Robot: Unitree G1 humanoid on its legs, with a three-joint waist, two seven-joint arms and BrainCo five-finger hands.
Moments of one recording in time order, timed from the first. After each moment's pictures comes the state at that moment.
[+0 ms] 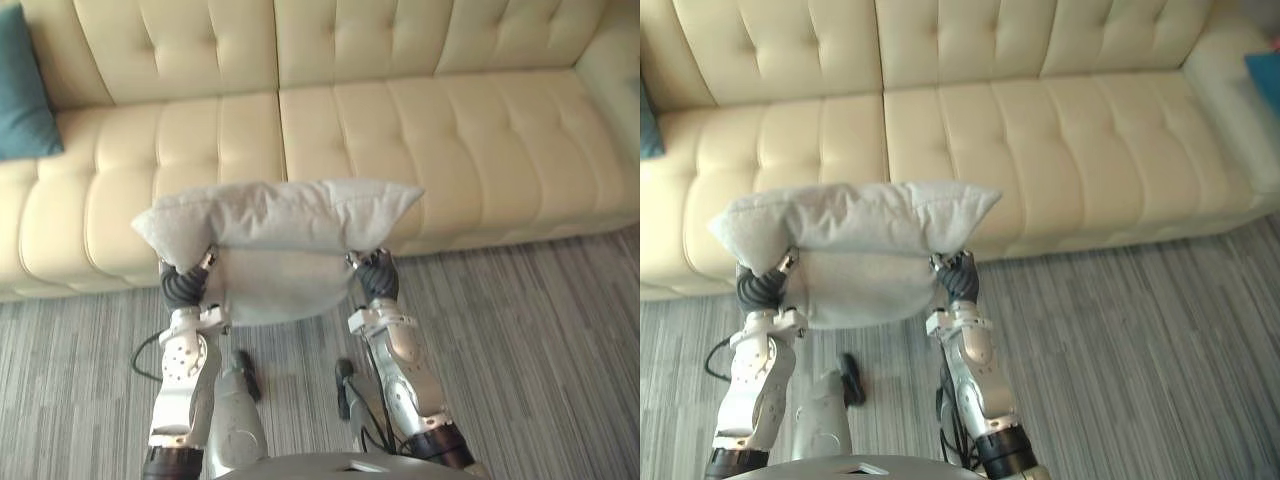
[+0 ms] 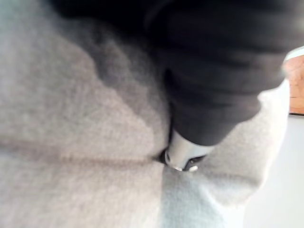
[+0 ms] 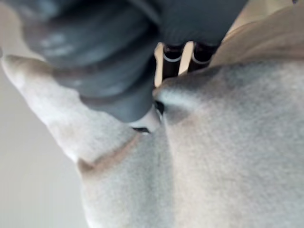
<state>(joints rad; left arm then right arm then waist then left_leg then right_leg) 0.16 0.02 -0.03 -0.21 -0.24 -0.06 0.35 0.04 -0.01 0.27 -0.06 0.34 -0.12 -0.19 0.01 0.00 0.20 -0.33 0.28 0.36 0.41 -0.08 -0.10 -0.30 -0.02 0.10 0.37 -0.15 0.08</state>
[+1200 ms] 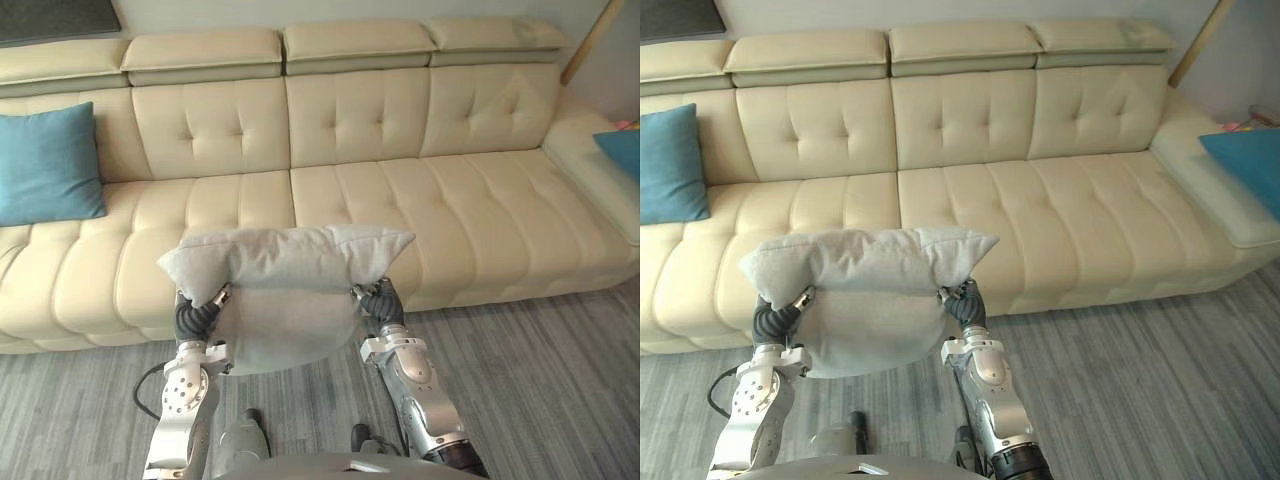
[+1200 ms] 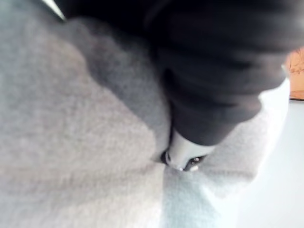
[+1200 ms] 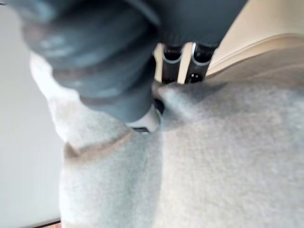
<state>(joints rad) 0.26 0.04 -0.07 -0.16 -0.21 -0.04 0.27 0.08 -0.07 0.21 0.02 0.21 -0.07 -0.11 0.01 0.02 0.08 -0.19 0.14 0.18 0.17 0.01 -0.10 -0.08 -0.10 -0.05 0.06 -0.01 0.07</state>
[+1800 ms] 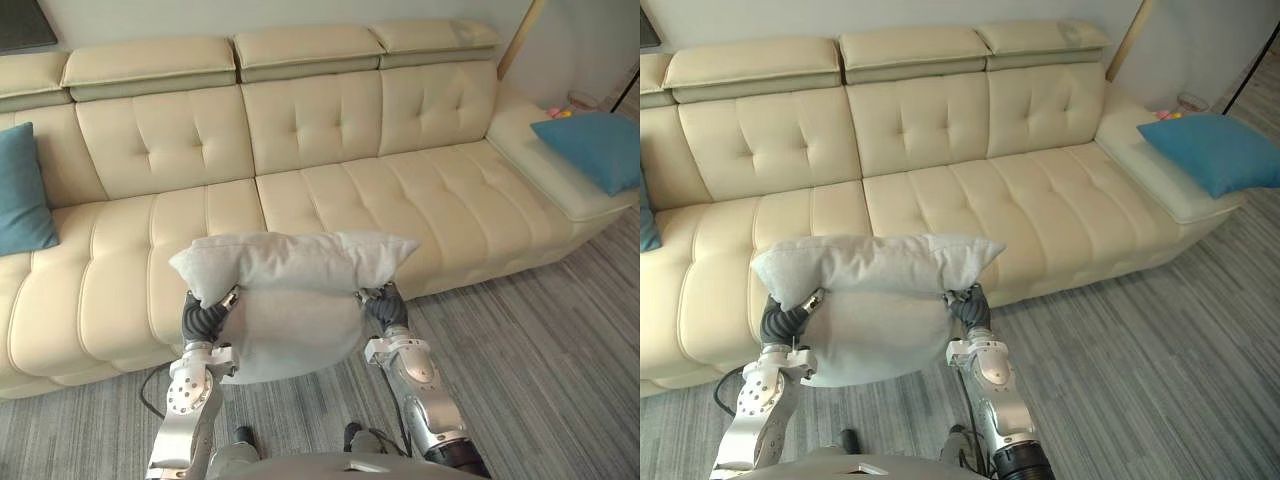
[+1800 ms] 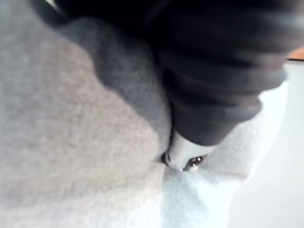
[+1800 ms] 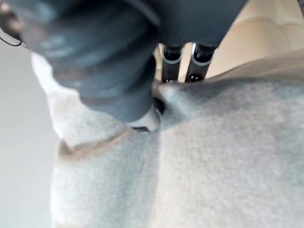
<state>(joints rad) 0.25 0.06 -0.08 -0.14 -0.21 -0.03 0.25 0.04 -0.05 0.18 0.11 0.22 -0.07 -0.10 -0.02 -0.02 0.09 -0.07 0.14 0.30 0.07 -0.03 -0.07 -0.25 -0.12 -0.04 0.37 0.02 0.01</state>
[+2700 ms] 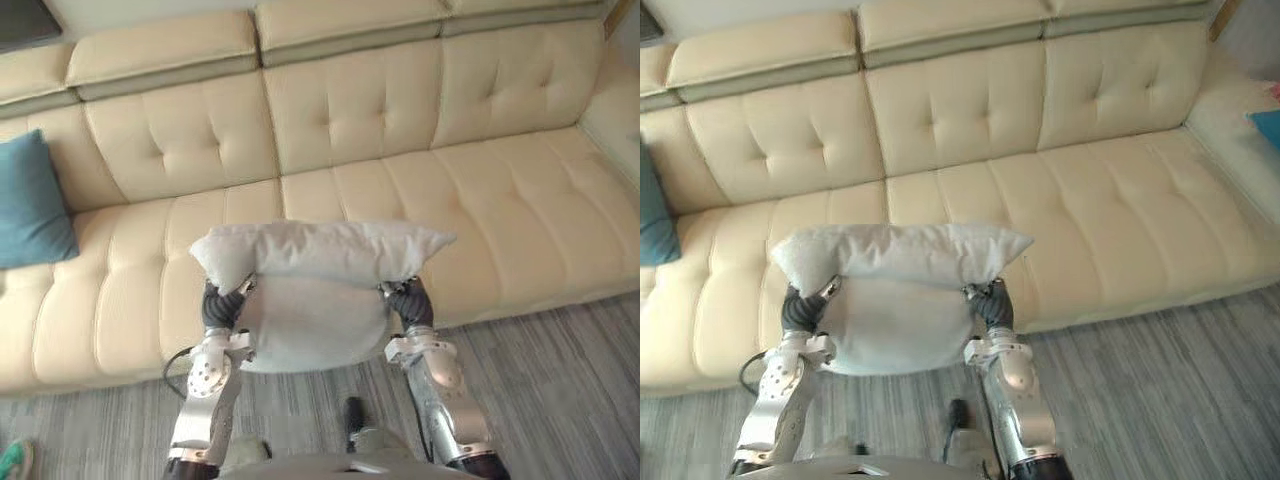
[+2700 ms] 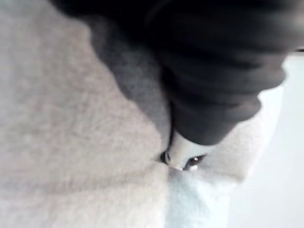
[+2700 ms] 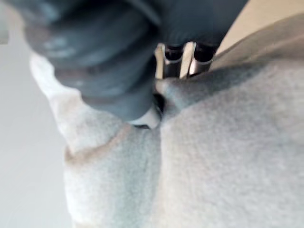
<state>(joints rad) 0.17 -0.02 -0.13 -0.09 -0.23 -0.04 0.25 0.13 -0.13 0.13 -0.07 0.32 -0.08 -0.12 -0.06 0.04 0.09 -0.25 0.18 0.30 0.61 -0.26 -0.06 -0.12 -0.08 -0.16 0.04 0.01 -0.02</state>
